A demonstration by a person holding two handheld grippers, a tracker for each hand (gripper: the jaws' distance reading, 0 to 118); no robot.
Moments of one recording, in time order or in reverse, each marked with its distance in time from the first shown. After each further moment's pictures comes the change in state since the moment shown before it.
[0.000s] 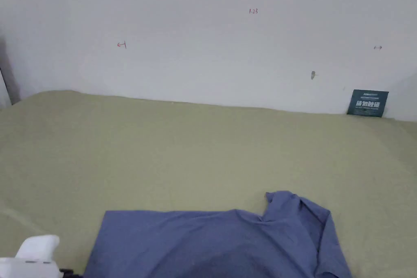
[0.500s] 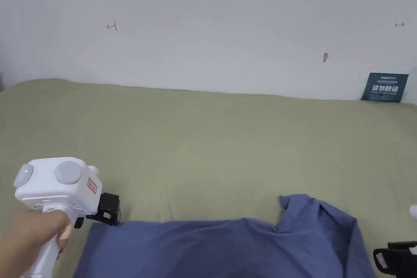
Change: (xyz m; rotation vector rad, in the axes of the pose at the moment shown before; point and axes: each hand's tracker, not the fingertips) left arm -0.012 0.181 -0.167 -0.208 0.144 0.009; right arm 0.006 0.136 -0.051 0.070 -0.015 0.050
